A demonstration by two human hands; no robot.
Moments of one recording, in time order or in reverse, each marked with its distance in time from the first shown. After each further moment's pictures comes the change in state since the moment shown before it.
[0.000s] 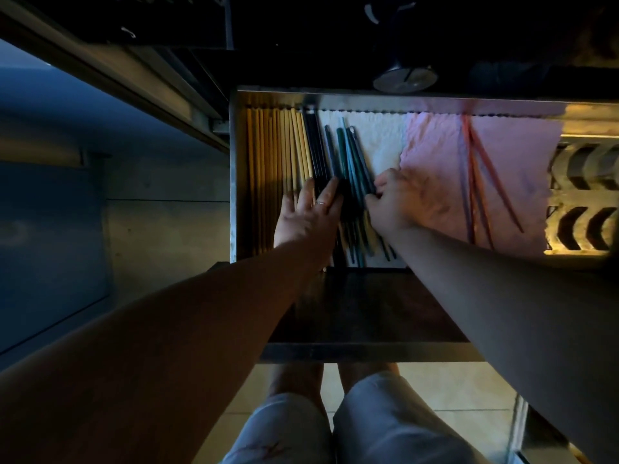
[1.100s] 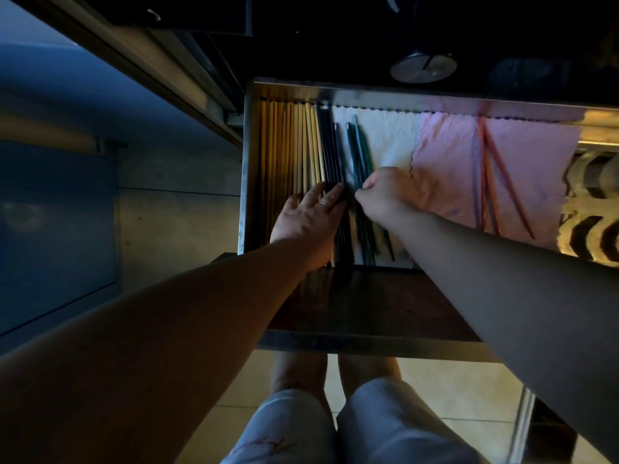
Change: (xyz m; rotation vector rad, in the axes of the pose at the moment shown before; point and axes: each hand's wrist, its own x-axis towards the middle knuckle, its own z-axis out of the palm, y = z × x) left_hand -0.009 -0.011 0.002 -0.102 0.015 0.031; right_hand 0.005 -0.032 -0.004 0.014 -0.213 0.104
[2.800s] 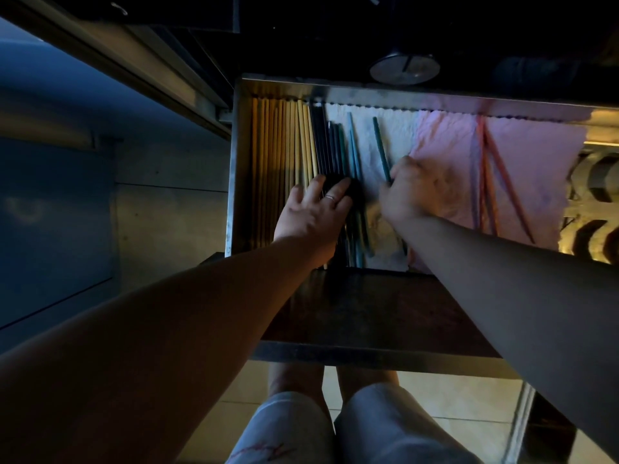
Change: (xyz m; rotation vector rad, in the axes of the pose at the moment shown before) left_hand 0.014 0.017 -0.009 0.034 0.061 0.013; right_hand 0.024 0.038 -0.006 -0.098 0.195 0.034
